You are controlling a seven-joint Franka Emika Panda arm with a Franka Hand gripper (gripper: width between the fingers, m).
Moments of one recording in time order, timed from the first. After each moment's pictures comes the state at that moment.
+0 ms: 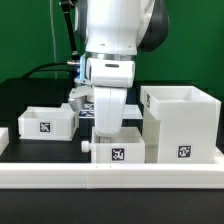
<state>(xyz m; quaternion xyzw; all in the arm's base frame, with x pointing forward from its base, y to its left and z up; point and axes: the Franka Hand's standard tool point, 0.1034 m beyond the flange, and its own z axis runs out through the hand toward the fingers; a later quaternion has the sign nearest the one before) 0.532 -0.022 0.007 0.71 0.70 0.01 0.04</state>
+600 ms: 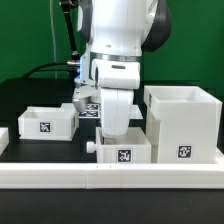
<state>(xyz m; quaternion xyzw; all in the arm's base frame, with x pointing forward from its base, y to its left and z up) 0.532 -0.016 0.007 0.70 0.71 0.00 0.04</state>
